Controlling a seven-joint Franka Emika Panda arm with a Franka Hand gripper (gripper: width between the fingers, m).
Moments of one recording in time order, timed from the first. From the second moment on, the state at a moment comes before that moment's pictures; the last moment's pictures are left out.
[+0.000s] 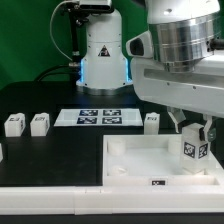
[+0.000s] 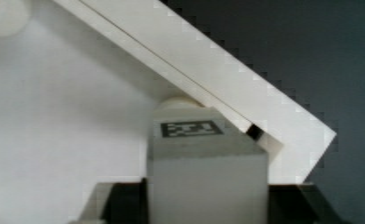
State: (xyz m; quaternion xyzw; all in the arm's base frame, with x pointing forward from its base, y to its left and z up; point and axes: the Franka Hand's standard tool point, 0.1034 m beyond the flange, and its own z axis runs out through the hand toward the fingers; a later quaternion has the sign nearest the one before) arm 0.623 0.114 0.085 -0.88 0.46 0.05 0.08
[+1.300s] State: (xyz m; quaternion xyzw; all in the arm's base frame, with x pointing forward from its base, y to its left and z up) arm 0.619 0.118 0.077 -0.98 -0.17 -0.02 0.04
